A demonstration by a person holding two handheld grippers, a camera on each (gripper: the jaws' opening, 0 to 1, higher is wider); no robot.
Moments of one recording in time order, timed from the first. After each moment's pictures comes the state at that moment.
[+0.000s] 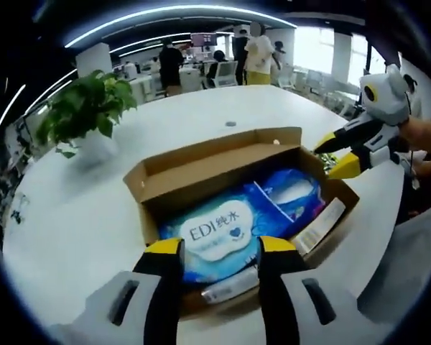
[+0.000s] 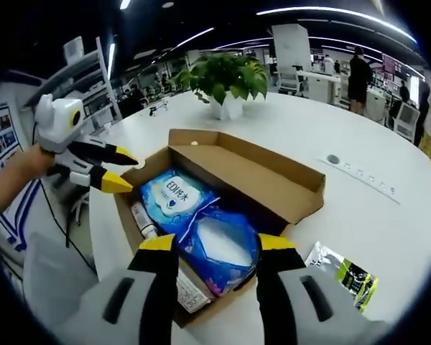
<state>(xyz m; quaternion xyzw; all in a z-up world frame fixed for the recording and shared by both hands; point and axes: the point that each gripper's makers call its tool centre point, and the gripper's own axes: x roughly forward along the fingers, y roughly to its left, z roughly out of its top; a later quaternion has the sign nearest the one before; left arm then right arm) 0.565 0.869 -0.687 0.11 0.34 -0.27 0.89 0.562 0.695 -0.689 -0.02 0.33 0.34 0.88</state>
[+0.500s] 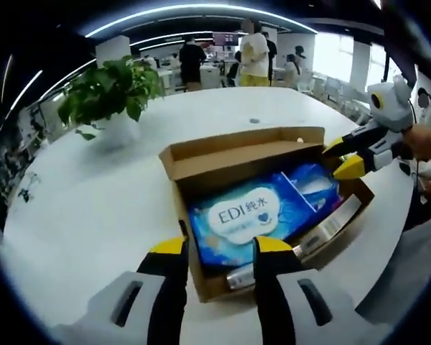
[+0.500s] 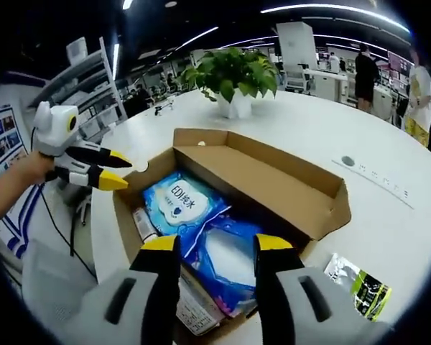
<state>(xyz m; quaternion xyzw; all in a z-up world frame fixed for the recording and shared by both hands) 0.562 0.905 -0.693 0.09 0.35 -0.23 0.90 0.578 0.721 -0.701 -0.02 0.33 0.36 0.87</state>
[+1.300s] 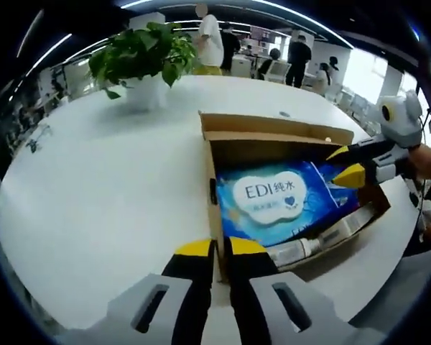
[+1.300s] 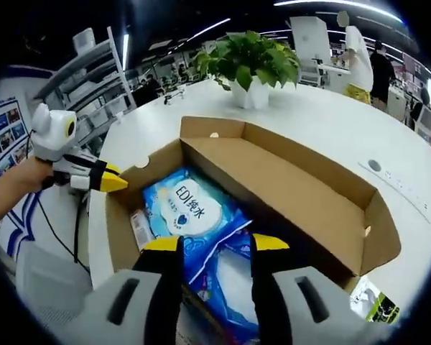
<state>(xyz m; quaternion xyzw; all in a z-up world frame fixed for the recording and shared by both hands) 0.554 0.935 -0.725 0.01 0.39 -0.15 0.91 0.595 0.764 -0.727 -0.03 0.35 0.39 0.85</state>
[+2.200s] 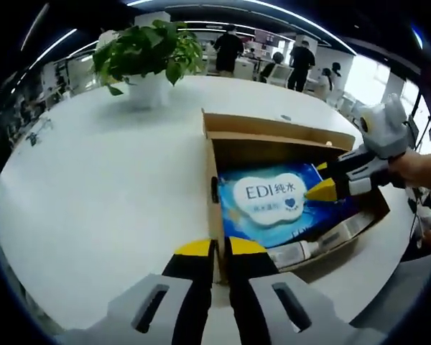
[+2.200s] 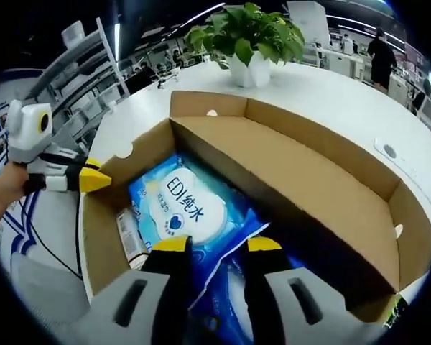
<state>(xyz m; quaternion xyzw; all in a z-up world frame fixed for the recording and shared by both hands) 0.559 0.938 -0.731 -0.01 0.39 -0.15 0.91 0.608 0.786 -0.761 -0.03 0.40 0.37 0.84</state>
